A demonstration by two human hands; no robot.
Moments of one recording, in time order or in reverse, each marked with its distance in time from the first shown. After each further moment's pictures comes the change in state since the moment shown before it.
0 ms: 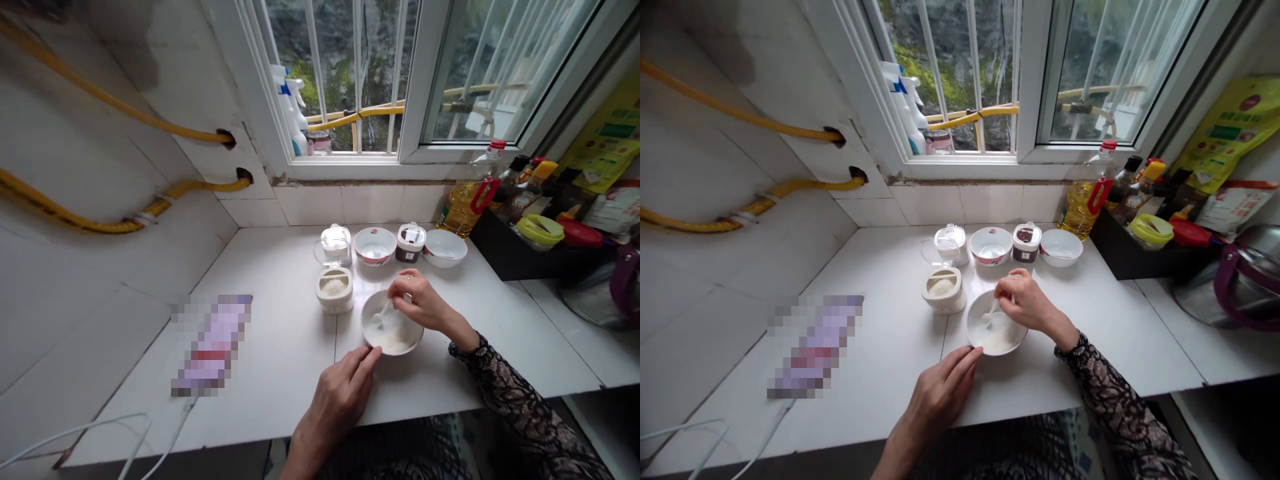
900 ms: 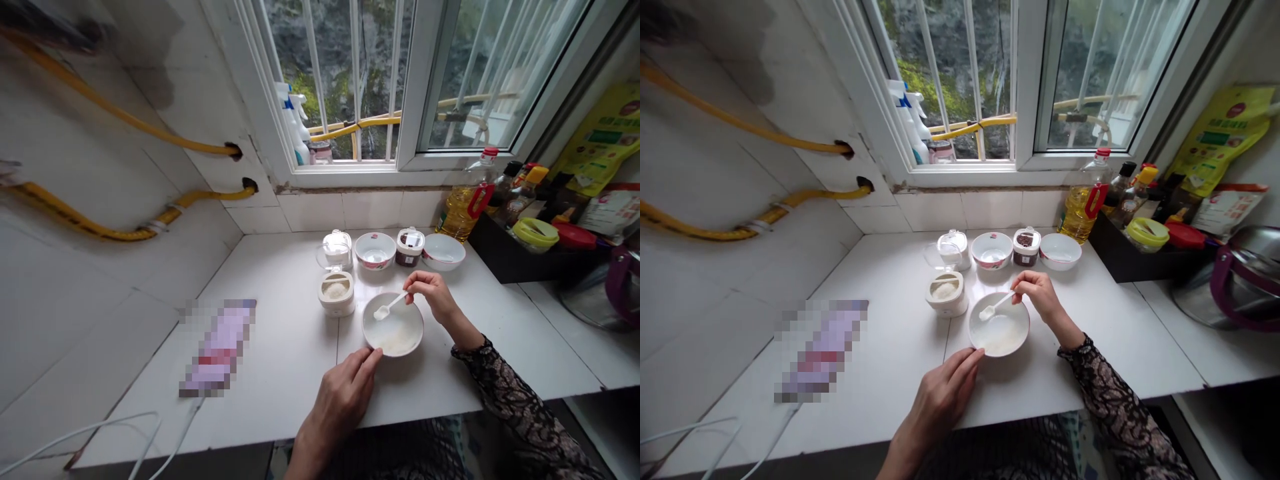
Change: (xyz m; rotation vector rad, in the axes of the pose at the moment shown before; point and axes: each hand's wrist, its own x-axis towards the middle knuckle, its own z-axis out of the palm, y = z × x) left_hand 0.000 0.000 0.000 0.004 0.013 0.009; right_hand 0.000 0.002 -0.010 0.797 0.248 0.651
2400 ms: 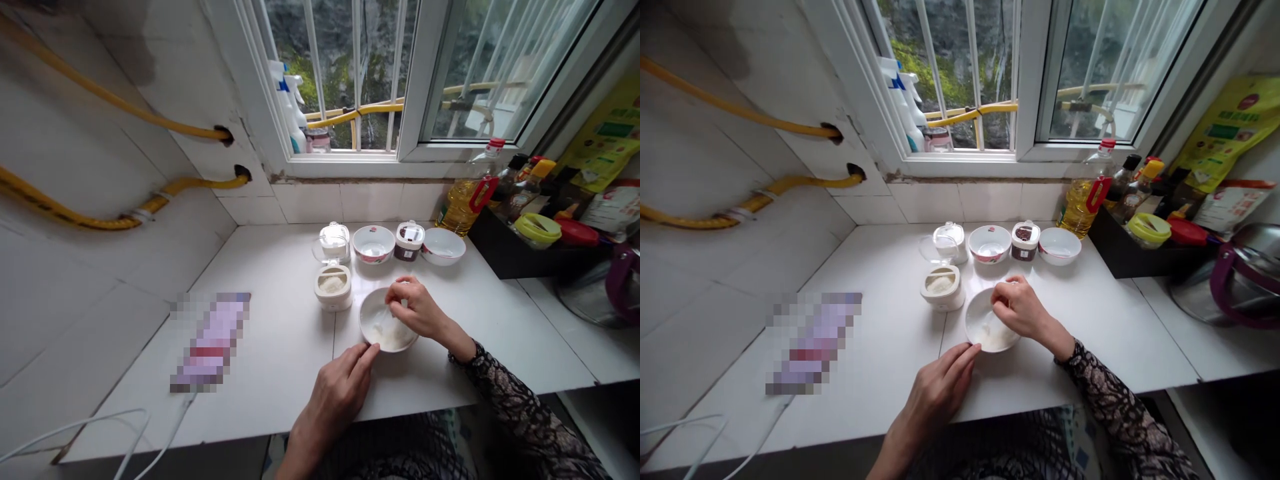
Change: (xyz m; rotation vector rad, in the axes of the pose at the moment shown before) left_hand 0.001 0.000 0.001 -0.009 -0.008 0.002; right_hand -0.014 0.012 0.018 -0.777 -0.206 -0.560
